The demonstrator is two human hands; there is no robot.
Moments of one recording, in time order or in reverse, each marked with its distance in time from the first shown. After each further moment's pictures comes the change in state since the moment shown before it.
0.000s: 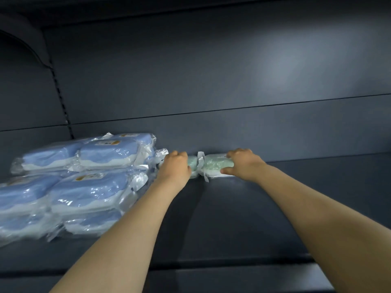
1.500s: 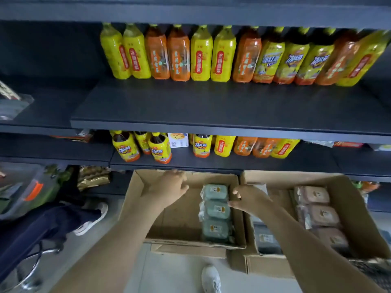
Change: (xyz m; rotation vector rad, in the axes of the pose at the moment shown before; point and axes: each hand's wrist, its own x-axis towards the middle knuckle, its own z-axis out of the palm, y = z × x) left_hand -0.513 0.041 0.114 -0.085 -0.732 -0.001; right_hand -0.516 0.048 0.224 0.099 -0.795 0.144
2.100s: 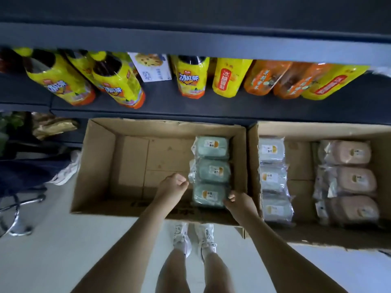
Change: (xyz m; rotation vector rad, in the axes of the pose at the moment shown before) left_hand 0.098 -0.004 0.237 -0.611 -0.301 -0.515; right_hand 0.116 0.073 0.201 0.515 -0.248 0.395
